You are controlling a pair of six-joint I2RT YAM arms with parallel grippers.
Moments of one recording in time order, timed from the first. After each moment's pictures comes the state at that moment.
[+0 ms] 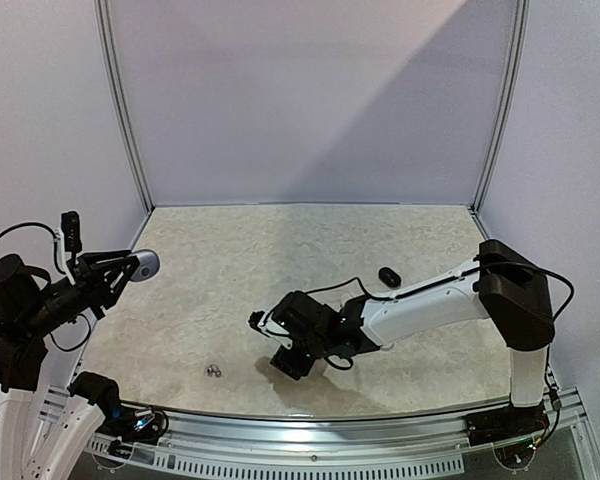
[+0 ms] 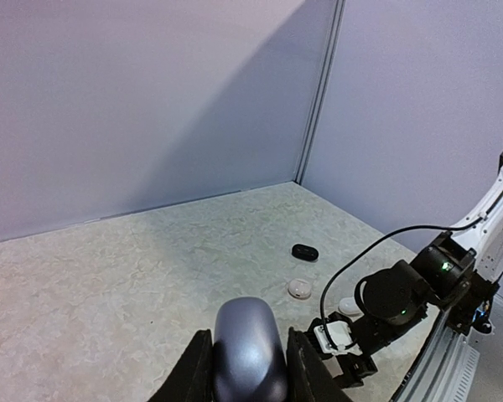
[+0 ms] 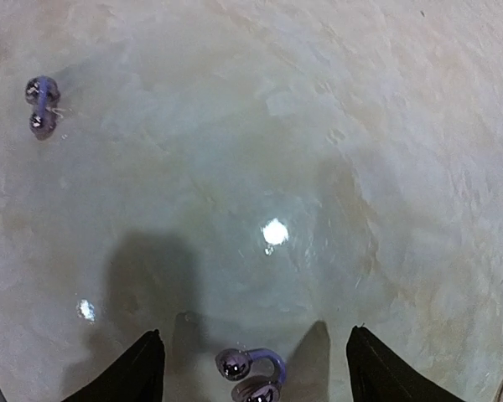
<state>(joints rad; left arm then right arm) -0.12 0.23 0.63 -0.42 0.59 -0.19 1.22 2.05 1.29 -0.18 0.16 0.03</state>
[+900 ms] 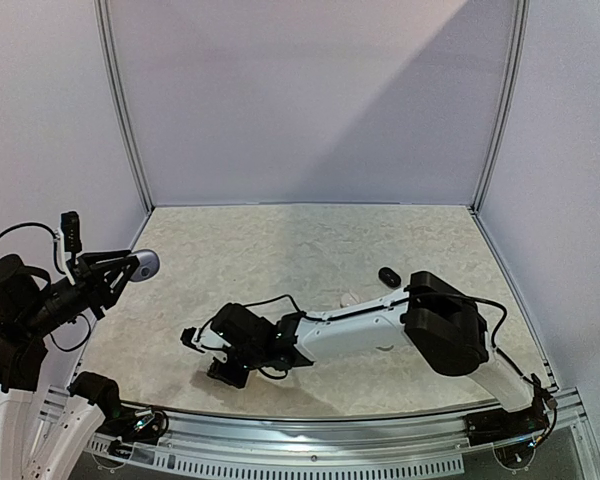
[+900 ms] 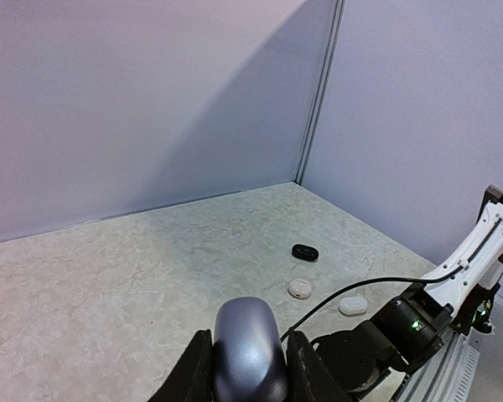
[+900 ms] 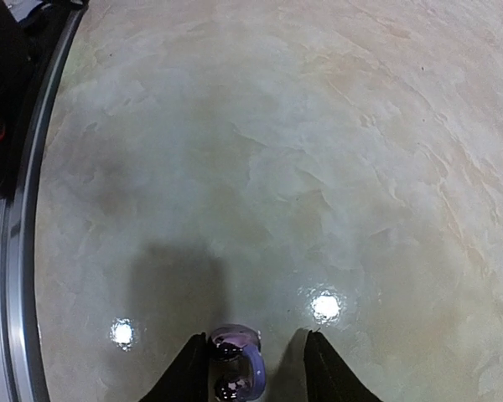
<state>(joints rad) -0.12 0.23 0.63 -0.42 0.59 -0.19 1.31 2.43 1.81 -0.14 -0.07 -0.03</state>
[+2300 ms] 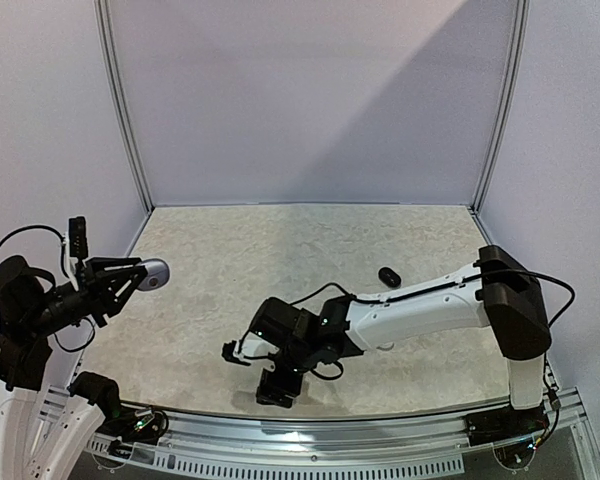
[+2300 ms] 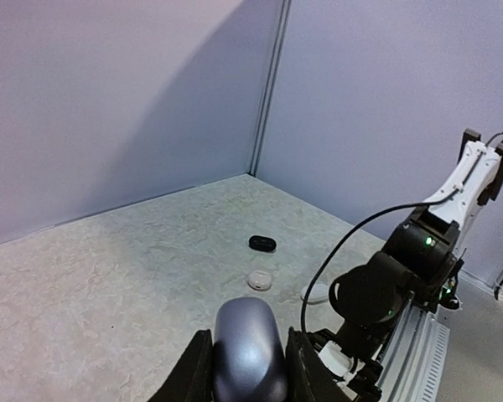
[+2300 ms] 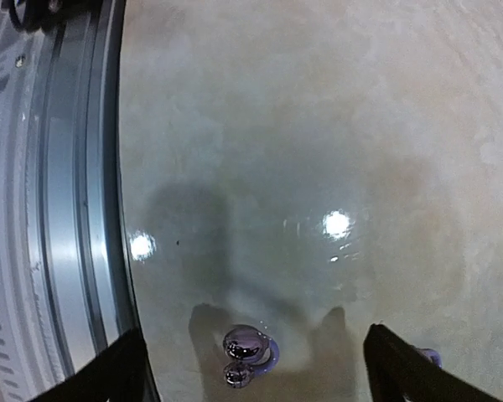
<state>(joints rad) -0.12 0.23 0.59 -0.38 0.74 -0.20 1.30 2.08 1.45 -0.40 -0.12 -0.08</state>
